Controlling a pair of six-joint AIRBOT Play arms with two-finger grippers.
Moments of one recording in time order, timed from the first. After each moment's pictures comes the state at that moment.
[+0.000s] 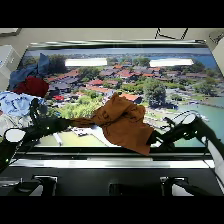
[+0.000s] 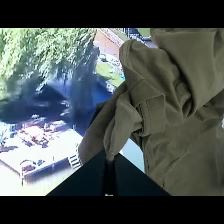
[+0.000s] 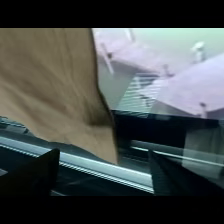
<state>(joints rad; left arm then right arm) -0.05 -0.82 0.51 0.68 -0.72 -1.28 -0.14 -1.32 0.67 -1.02 1.34 1.50</state>
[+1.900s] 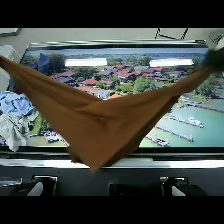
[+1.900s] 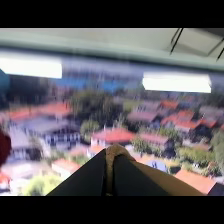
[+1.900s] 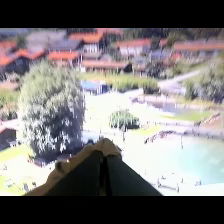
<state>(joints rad) 0.21 -0.88 1.27 1.05 -0.86 -1.34 -0.01 -1.19 1.70 -1.68 1.36 1.66</state>
